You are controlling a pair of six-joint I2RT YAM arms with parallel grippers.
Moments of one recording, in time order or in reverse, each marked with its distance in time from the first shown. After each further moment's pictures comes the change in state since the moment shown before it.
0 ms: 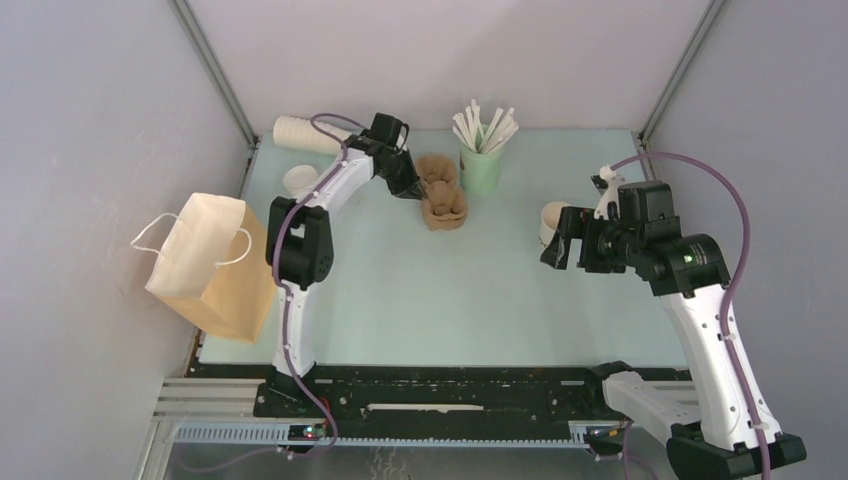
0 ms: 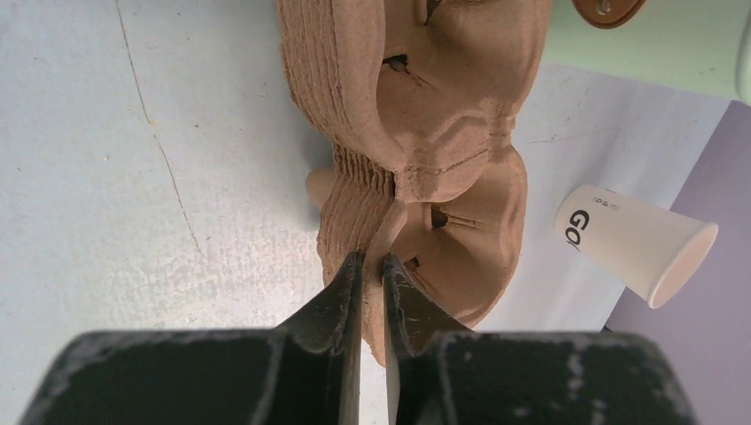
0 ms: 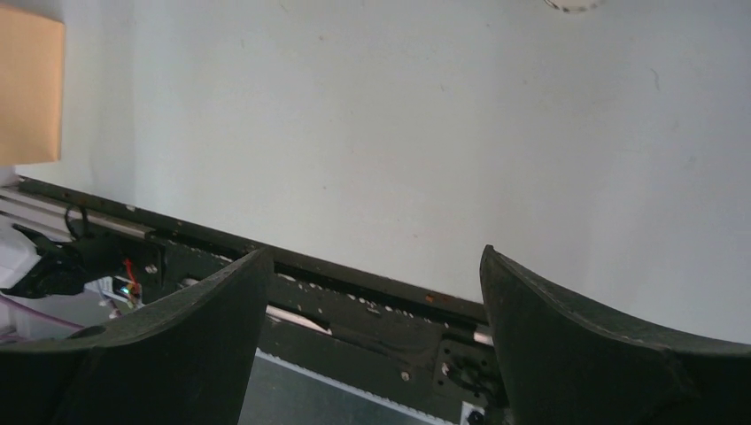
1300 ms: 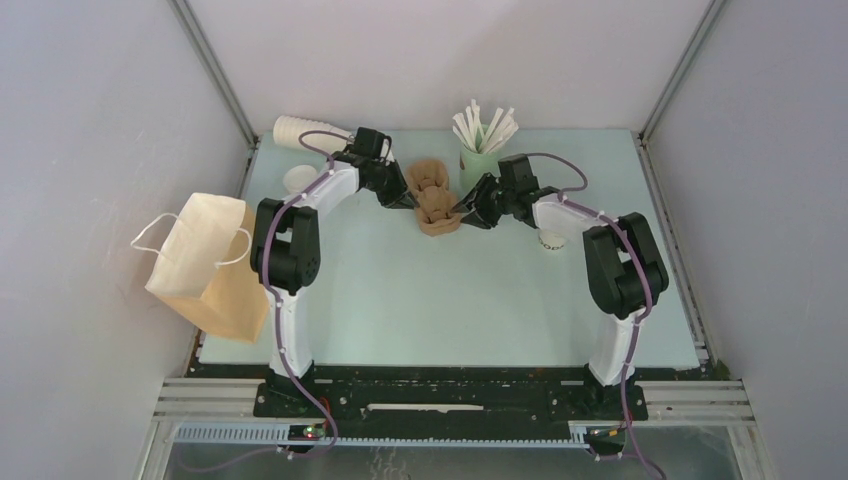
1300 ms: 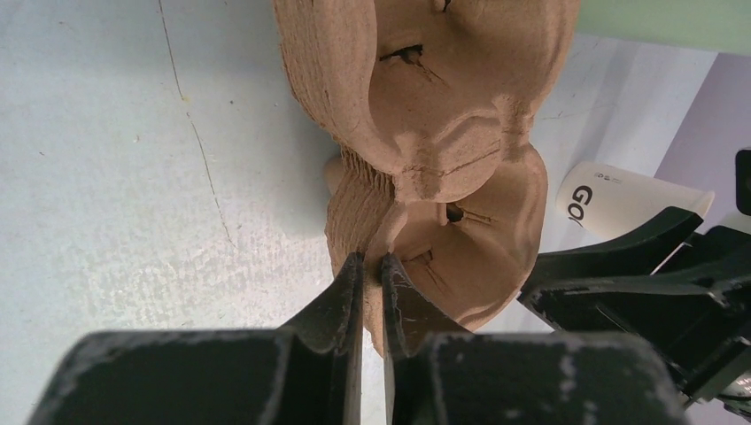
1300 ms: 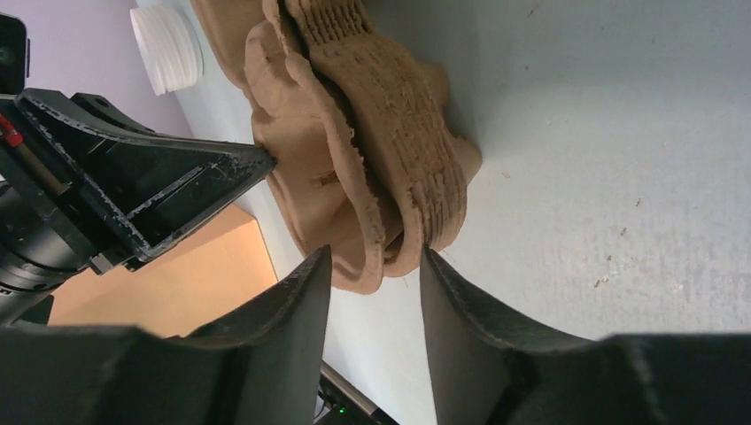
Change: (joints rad) left arm 0.061 -0.093 -0.262 0.181 0.116 0.018; right arm 0.151 0.935 -0.034 1.061 -0.176 0.736
